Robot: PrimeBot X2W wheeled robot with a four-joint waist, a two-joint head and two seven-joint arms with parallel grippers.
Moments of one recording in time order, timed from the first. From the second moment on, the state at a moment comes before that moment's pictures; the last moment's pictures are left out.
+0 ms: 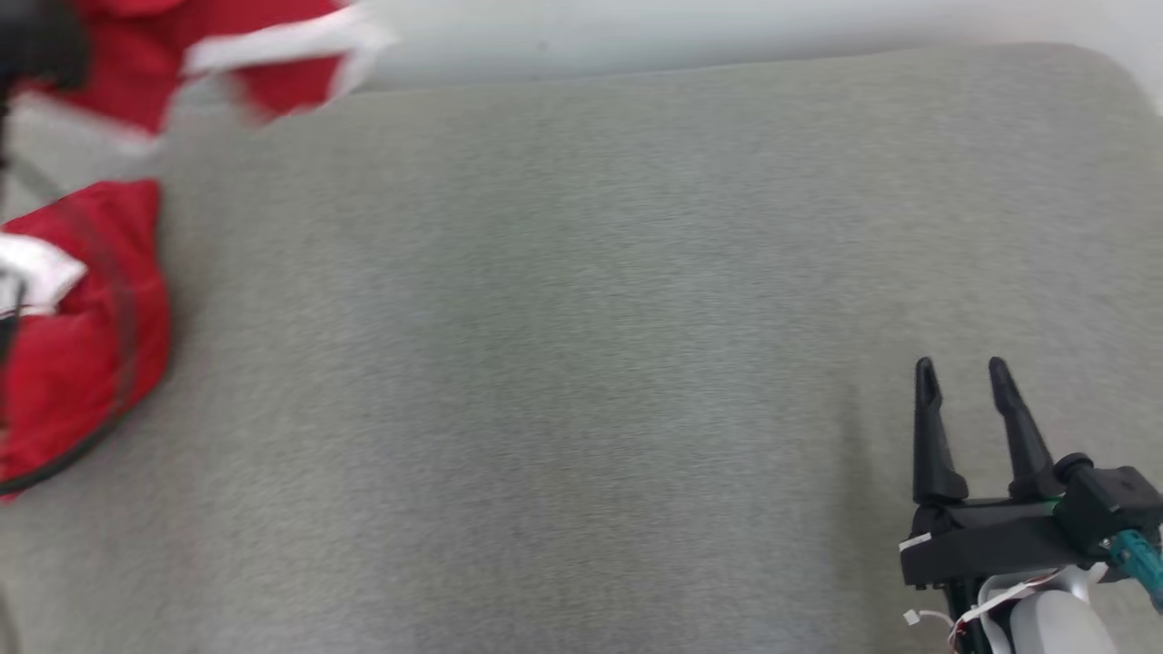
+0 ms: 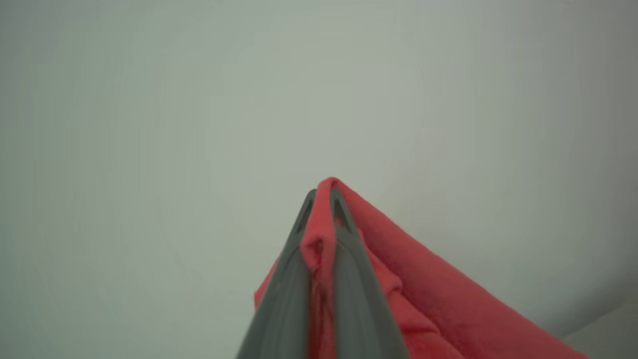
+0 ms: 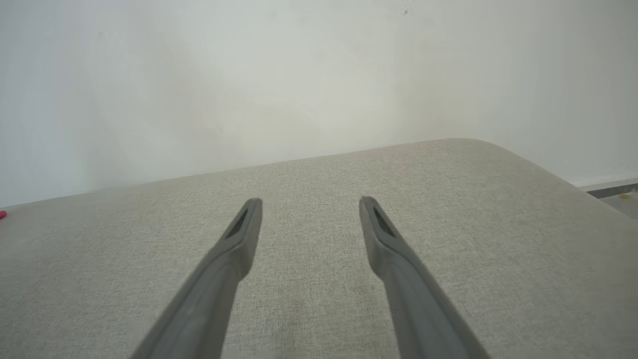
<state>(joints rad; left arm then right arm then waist) -1.09 0.45 -0.16 0.28 -0.21 -0.12 0.09 -0.19 -0.09 -0.04 0.20 0.21 0.13 -0.26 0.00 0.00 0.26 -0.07</state>
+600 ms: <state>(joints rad) -0.89 0.20 -0.35 0.32 -0.28 -0.08 0.01 -0.15 -0.05 -0.03 0.23 0.25 0.13 -0.26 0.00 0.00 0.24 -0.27</state>
